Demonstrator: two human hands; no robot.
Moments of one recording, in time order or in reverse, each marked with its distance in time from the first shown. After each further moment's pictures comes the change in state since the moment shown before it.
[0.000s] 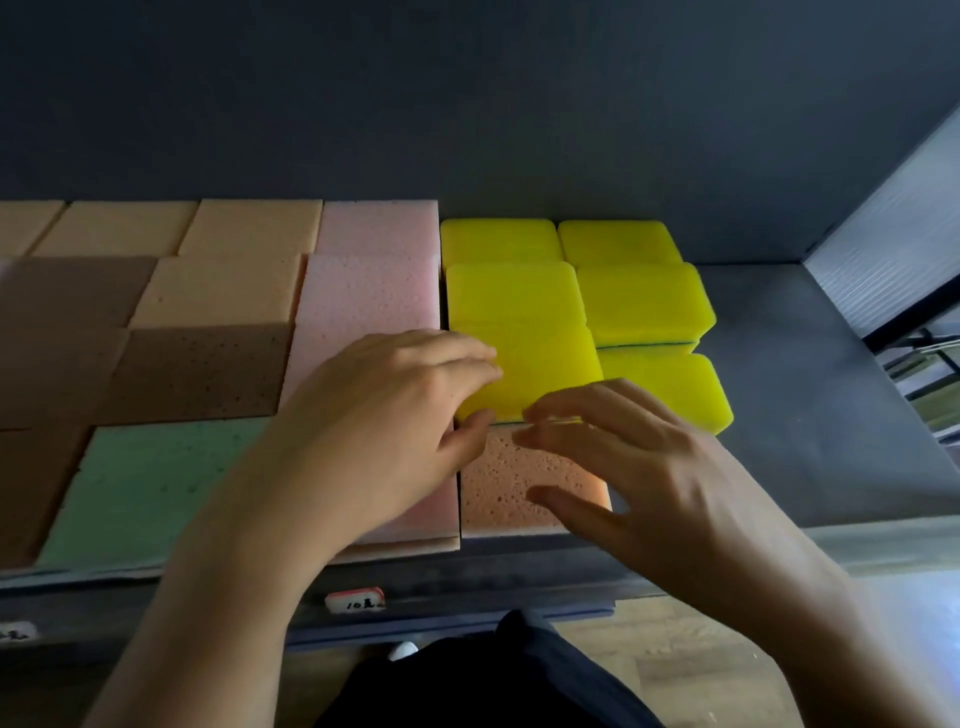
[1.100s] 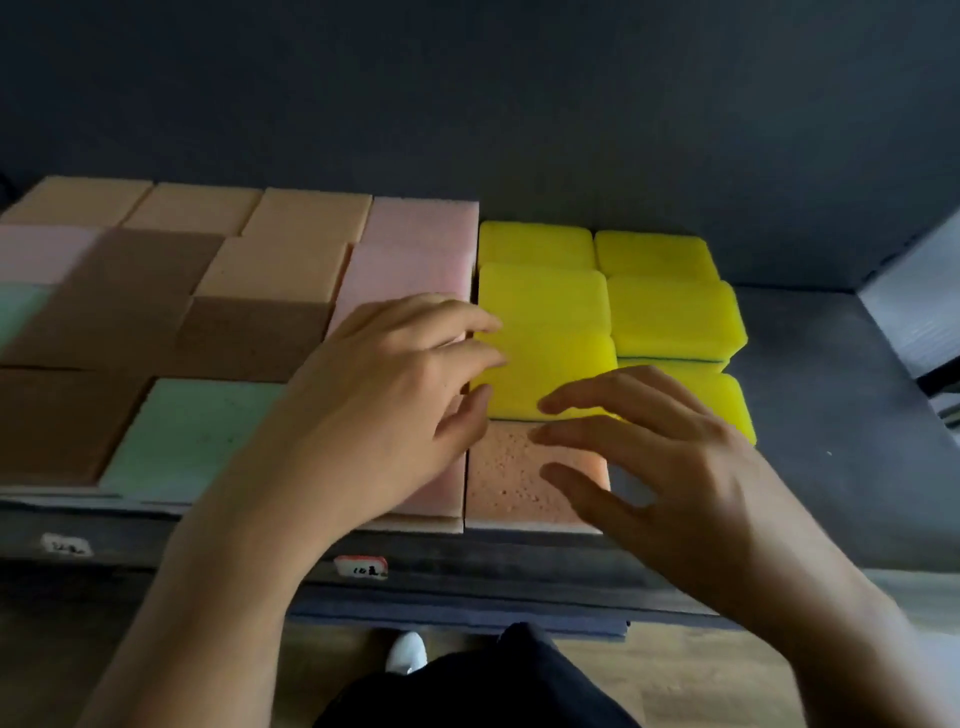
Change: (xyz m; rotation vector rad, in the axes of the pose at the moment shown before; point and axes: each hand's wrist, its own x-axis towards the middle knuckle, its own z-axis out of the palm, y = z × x) left_hand -0.014 0.011 -0.007 0.057 0.160 -0.069; right_hand 0.004 0.005 -0.013 0.126 0.060 -0.085
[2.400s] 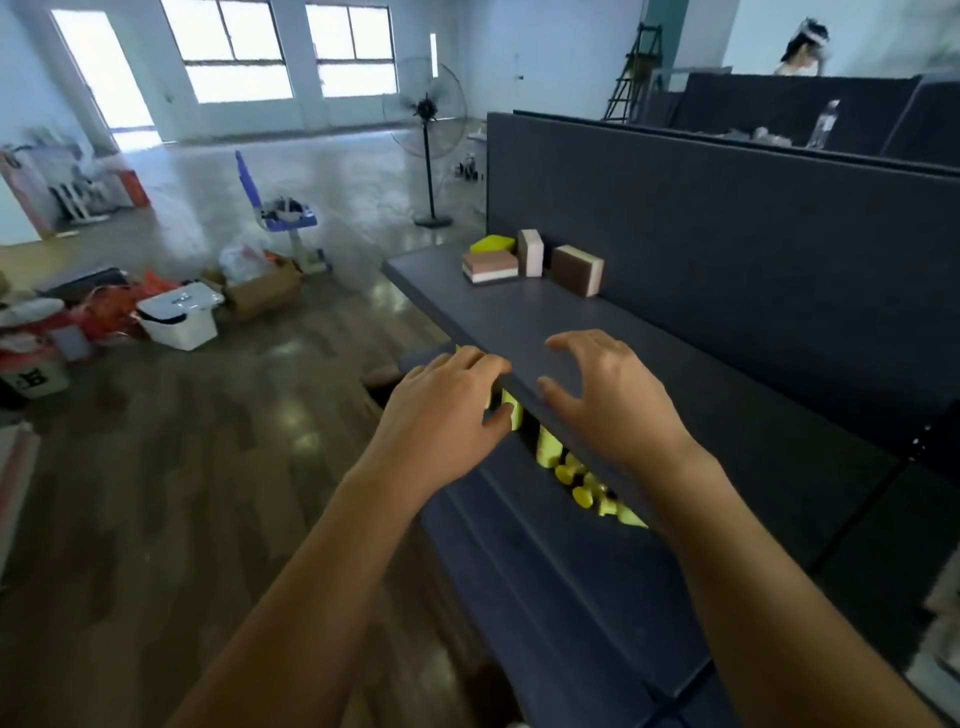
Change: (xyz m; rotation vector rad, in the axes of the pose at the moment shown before) left_hand -0.478 -0.376 -0.229 0.416 0.351 -1.006; right_hand 0.377 -0.531 0.368 0.201 -0.146 -0.442
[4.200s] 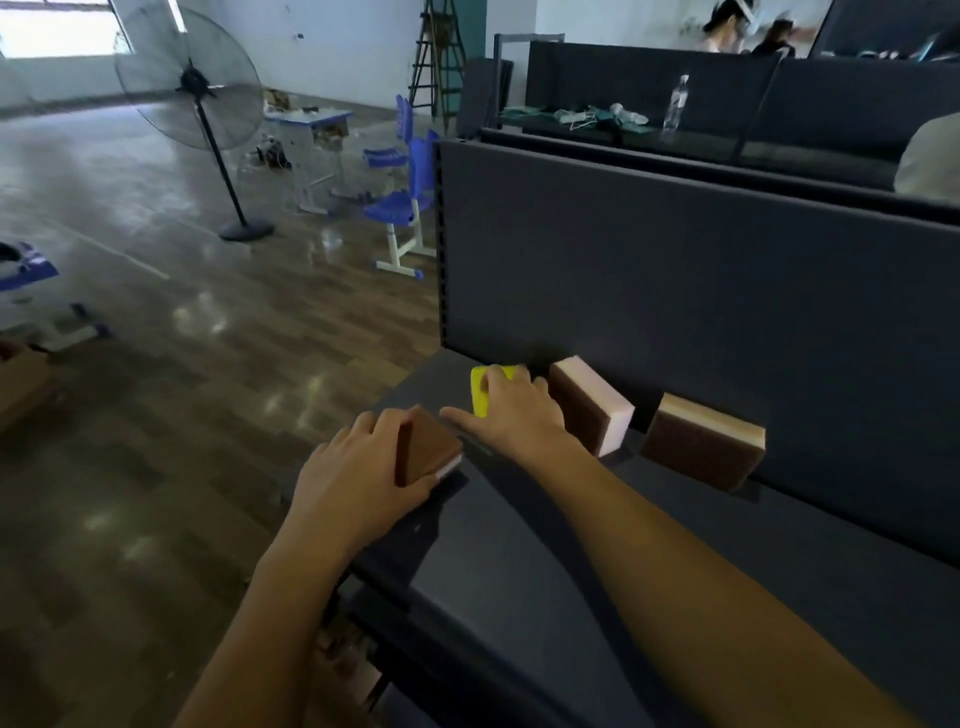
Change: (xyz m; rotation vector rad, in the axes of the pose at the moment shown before) left_hand 0.451 -0.372 0.173 -0.143 -0.338 0.055; right_hand 0.519 0.098 0.299 -0.212 -0.275 0.590
